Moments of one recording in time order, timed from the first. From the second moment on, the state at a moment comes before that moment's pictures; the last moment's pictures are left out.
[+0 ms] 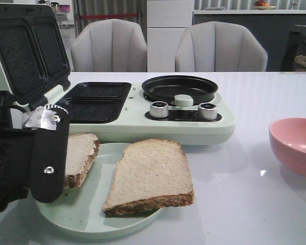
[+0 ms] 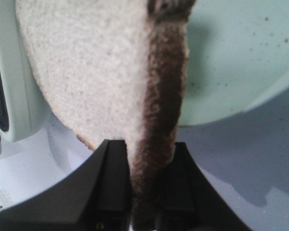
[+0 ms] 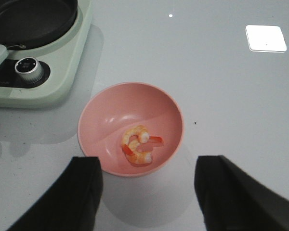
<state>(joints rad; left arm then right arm) -0.93 1.56 -0.47 1.62 0.61 -0.84 -0.04 0.66 -0.55 0.06 0.55 -0.03</state>
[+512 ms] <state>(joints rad) -1.03 1.48 -0.49 1.59 0.80 -0.86 -0.04 0.66 -0.55 0.06 0.55 -0.03</state>
